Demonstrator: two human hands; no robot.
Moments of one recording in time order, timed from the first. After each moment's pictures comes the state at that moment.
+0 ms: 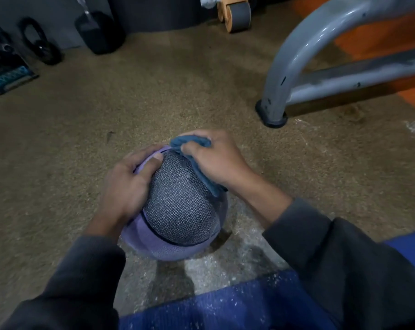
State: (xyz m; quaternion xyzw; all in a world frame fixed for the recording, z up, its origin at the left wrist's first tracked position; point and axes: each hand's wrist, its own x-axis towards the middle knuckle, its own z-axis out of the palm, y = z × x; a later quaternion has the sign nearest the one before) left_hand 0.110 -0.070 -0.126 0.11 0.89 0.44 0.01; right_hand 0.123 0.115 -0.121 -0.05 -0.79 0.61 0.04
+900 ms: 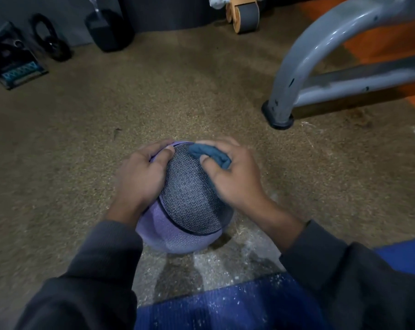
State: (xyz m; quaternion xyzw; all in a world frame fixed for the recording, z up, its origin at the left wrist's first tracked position) left_hand 0.097 -0.061 -0.129 0.07 0.91 0.40 0.01; right_hand 0.159 0.111 -0.137 -0.05 -0.82 0.55 0.16
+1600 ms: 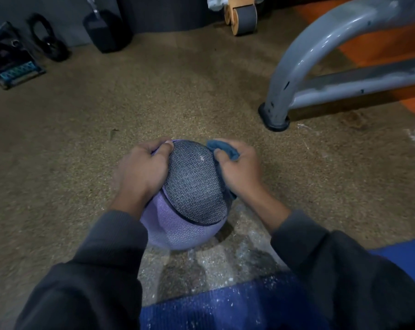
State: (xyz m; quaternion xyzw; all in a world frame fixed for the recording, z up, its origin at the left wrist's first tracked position) left_hand 0.095 -0.039 -0.117 -0.01 0.93 0.35 0.02; right_hand 0.144 0.136 -0.155 -0.16 -0.79 0.58 0.14
